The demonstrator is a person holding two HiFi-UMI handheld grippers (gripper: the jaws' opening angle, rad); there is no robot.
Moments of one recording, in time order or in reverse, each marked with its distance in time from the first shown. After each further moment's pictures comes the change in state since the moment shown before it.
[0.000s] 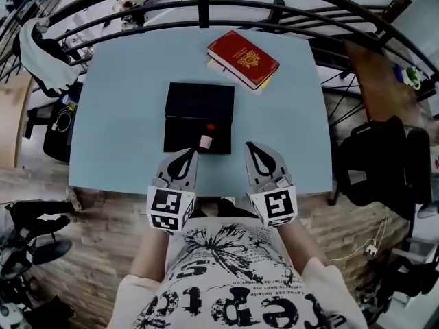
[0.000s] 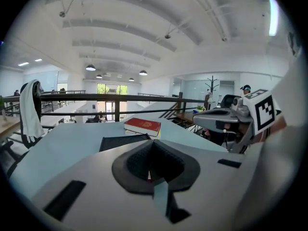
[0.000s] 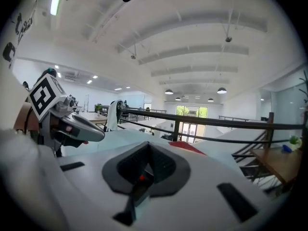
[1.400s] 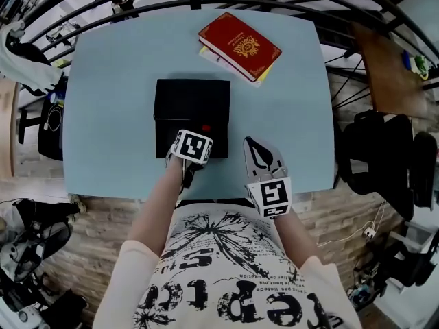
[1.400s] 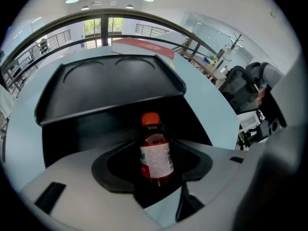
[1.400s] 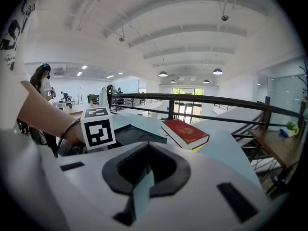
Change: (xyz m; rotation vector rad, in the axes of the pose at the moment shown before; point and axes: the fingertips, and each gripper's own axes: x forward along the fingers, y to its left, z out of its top) left arm 0.170 0.030 -0.165 -0.115 0.832 -0.097; right arm 0.057 -0.043 -0.076 0.094 0.209 -0.031
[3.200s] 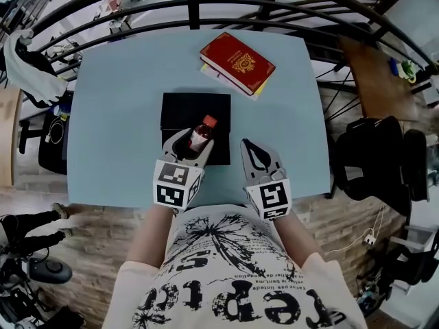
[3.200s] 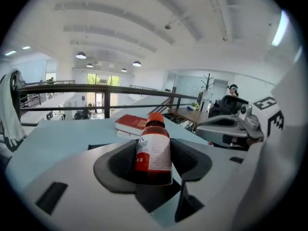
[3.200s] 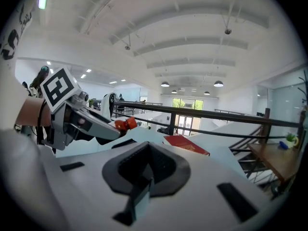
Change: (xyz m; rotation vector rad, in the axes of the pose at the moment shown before) left arm -0.194 -0.035 0.067 0.147 -0.726 -0.023; right arm -0.016 0.022 0.055 -0.058 -0.117 -0.015
